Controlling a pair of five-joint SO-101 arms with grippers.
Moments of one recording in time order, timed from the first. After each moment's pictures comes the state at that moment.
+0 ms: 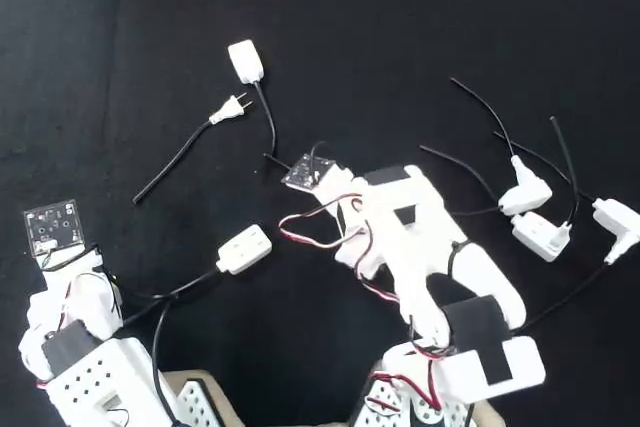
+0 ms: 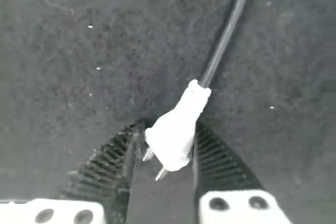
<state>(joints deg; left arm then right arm) -43.6 -90.8 91.1 63.0 -21.6 -15.5 -3.3 46.1 61.6 39.3</state>
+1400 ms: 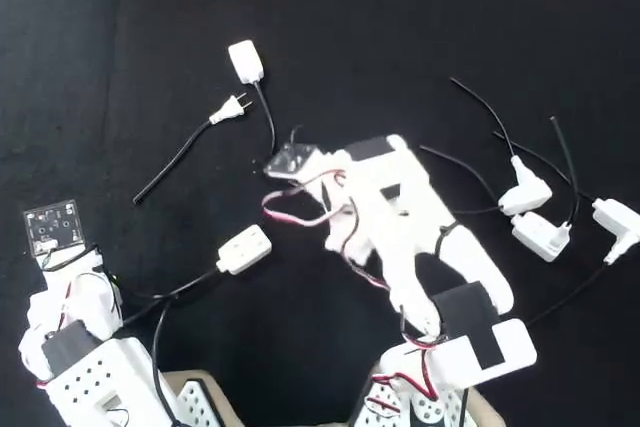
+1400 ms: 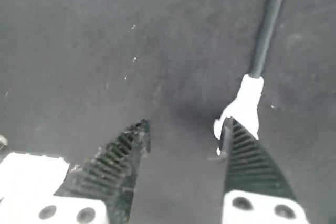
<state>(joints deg) -43.6 -90.8 91.1 63.0 -21.6 -18.7 -0.8 28.8 81.2 41.2</state>
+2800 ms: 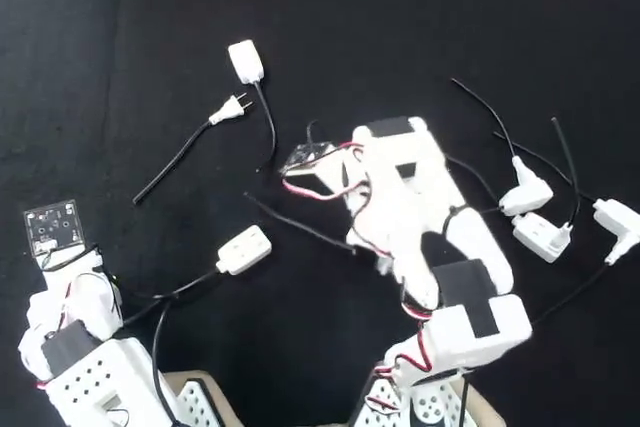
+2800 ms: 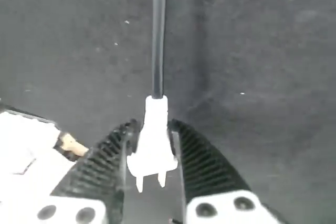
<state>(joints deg) -43.5 -90.8 91.1 63.0 -21.6 -13.1 6.0 25.5 85.2 50.5</state>
